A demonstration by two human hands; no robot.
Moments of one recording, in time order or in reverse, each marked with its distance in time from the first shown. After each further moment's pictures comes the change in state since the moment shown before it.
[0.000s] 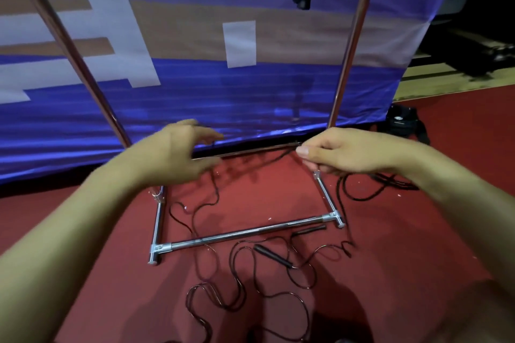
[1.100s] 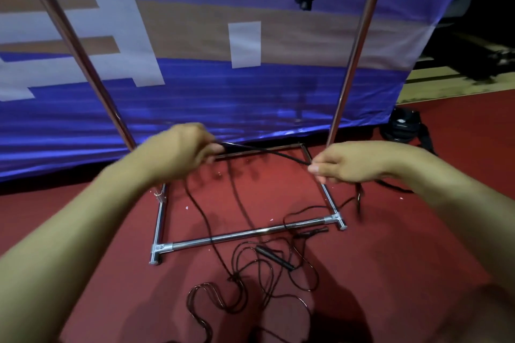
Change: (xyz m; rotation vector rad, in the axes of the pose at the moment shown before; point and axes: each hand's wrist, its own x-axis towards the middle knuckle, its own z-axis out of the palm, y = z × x) left_hand 0.008 -0.009 0.002 -0.006 -0.024 0.036; right_hand 0.016 0.019 0.005 -0.256 -0.133 0.161
